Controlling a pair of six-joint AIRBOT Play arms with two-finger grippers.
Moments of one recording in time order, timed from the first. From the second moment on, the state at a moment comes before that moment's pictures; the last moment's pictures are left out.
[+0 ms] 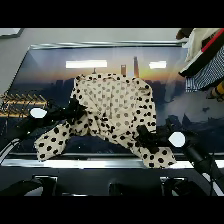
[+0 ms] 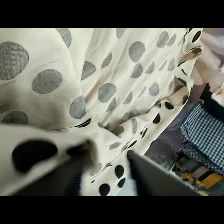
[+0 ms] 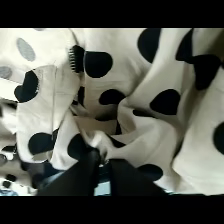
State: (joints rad) left arm -0.22 -1.23 0.78 0.53 -0.60 -1.93; right arm 0.33 -0.84 0.54 -1.04 0.91 2.45
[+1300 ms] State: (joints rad) left arm -0.02 -1.10 0.94 1.04 -0.86 -1.68; right arm 0.43 -1.36 1.43 -1.45 1.38 2.14
